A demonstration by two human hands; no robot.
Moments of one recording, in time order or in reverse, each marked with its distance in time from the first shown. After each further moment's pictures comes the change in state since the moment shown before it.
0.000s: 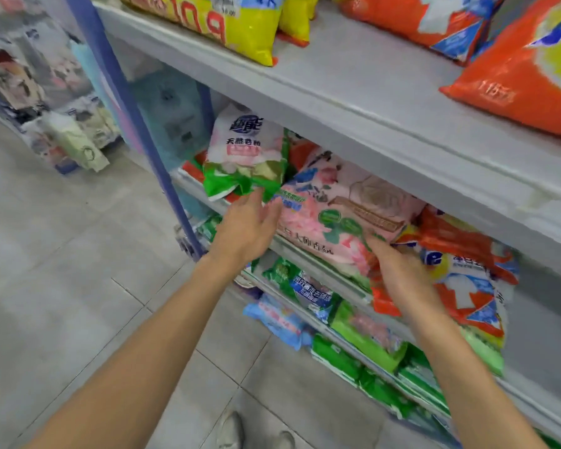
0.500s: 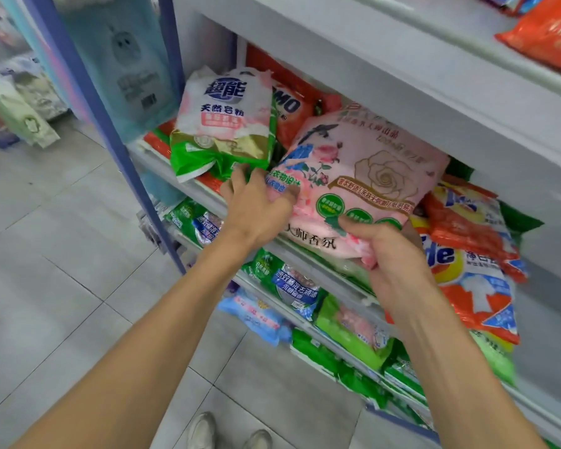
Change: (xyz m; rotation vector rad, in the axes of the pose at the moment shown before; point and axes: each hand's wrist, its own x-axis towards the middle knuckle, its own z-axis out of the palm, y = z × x) left_hand 0.031 0.007 0.042 -0.215 0.010 -0.060; right_hand 0.041 -0.006 0.042 0.628 0.050 0.009
